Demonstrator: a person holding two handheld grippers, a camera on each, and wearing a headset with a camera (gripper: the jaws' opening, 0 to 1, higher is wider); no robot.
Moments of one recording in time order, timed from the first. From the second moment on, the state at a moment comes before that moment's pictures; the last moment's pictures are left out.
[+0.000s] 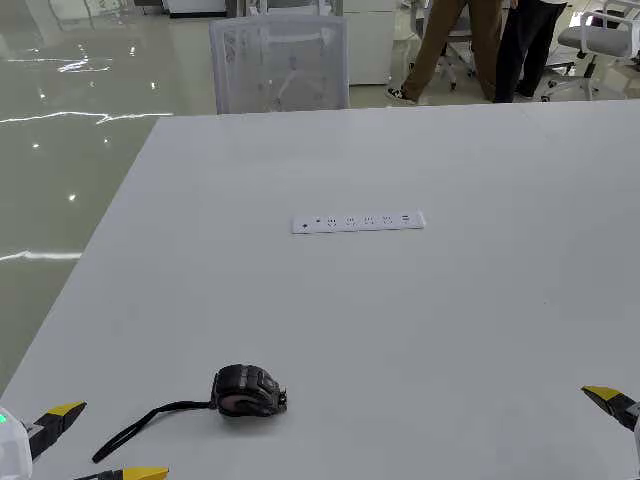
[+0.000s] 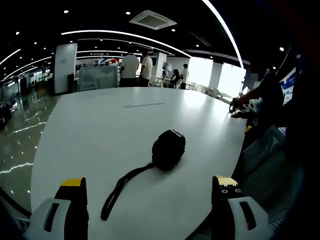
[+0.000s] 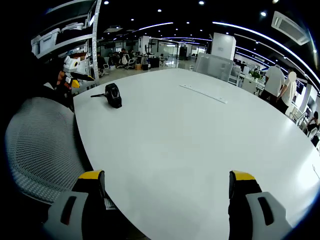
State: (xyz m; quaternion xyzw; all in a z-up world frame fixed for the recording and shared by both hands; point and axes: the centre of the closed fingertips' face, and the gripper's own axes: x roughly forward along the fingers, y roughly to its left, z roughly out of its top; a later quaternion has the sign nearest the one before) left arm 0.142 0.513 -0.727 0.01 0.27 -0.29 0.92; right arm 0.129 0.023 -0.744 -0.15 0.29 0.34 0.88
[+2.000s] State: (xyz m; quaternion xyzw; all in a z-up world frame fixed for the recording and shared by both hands) left arm 0.207 0.390 -0.764 0.29 0.35 -0.57 0.68; right arm 0.194 0.189 -0.760 -0.19 0.28 0.54 0.77
